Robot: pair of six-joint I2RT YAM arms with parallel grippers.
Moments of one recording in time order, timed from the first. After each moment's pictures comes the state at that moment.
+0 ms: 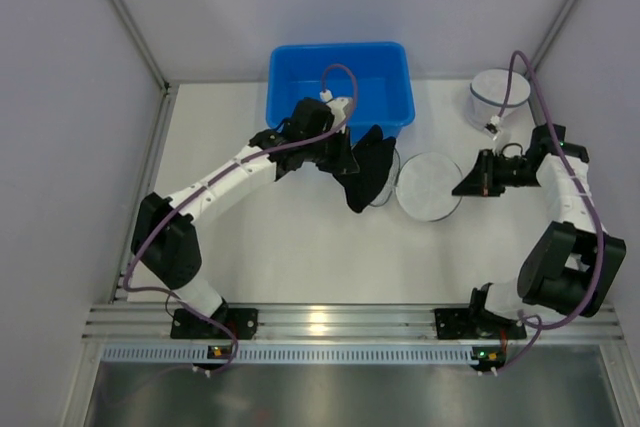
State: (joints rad) left arm -0.67 1.64 1.40 -0.43 0.31 -0.42; right arm -0.31 1.42 1.10 -1.07 -0.93 -0.44
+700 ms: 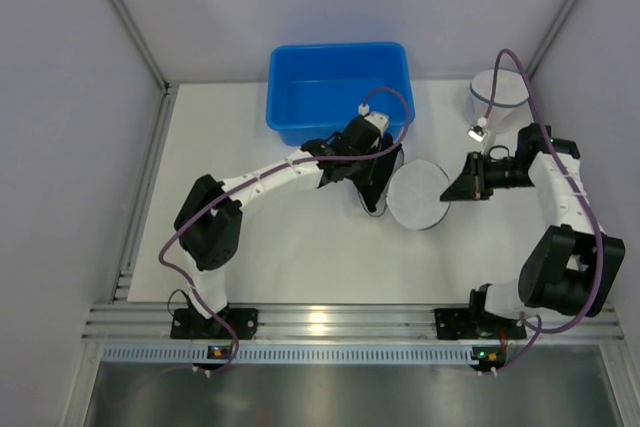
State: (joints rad) left arm -0.84 1.88 1.54 -0.44 -0.12 -0.34; right arm -0.23 1.39 1.11 -1.19 -1.02 -0.49
